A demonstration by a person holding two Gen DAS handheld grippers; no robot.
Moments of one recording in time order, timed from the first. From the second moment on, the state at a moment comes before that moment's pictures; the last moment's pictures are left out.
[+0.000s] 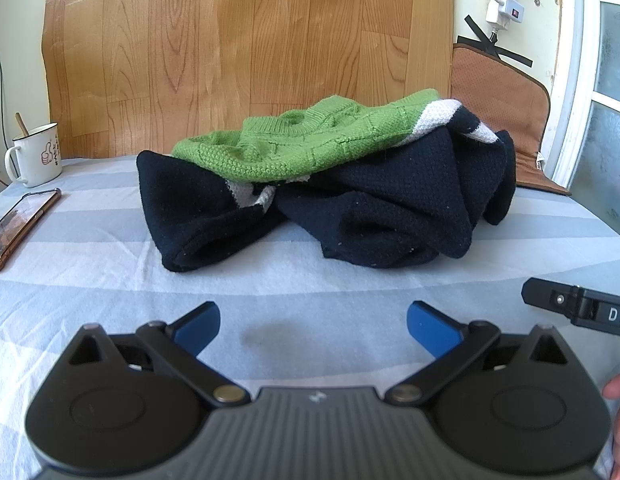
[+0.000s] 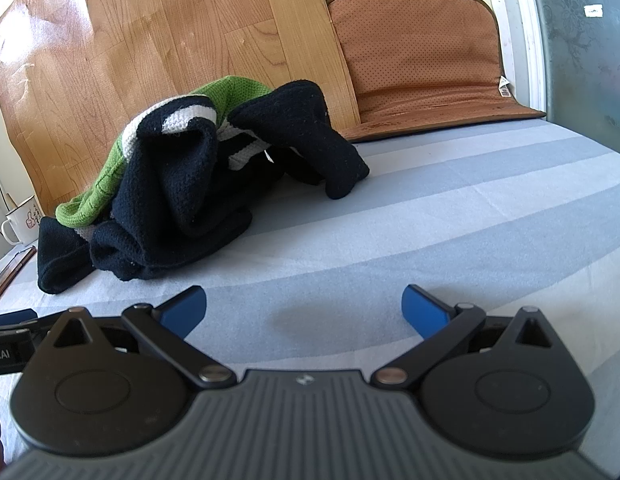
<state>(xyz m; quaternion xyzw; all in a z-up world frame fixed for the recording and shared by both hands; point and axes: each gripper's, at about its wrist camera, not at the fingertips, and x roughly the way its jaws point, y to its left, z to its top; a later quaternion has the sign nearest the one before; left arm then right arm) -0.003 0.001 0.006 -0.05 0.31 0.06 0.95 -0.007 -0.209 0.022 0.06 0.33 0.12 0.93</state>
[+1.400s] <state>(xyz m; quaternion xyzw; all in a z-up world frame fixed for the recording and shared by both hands) 0.012 -0.008 -0.004 -0.01 0.36 0.08 0.93 -0.007 -0.209 0.021 0.06 0.34 0.12 0.93</state>
